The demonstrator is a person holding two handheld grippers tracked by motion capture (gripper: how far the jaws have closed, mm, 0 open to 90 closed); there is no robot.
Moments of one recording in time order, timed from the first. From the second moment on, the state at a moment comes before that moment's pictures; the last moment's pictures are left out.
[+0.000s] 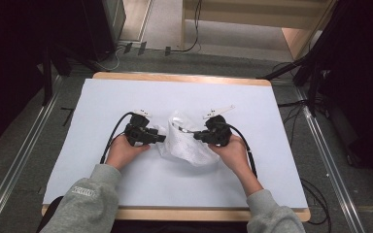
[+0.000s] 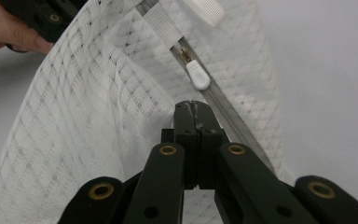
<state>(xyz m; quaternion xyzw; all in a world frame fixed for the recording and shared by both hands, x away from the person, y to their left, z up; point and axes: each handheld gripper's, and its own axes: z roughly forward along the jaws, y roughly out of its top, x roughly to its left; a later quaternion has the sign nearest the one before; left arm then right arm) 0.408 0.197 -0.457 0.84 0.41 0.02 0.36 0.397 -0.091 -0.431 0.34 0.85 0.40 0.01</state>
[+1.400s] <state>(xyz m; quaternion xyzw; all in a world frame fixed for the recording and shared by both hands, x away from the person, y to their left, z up) 0.430 0.254 -0.434 0.79 0.46 -0.02 0.41 0.317 -0.051 -0.455 0.25 0.88 0.41 -0.07</state>
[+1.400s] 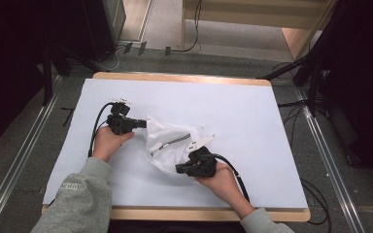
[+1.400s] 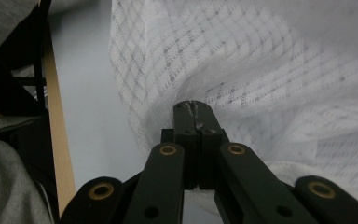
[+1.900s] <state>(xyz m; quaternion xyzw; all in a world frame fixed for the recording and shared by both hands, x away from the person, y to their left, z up) 0.442 0.272 -0.436 0.77 0.48 -0.02 0.41 0.303 -0.048 -0.470 0.25 0.89 0.37 -0.08</state>
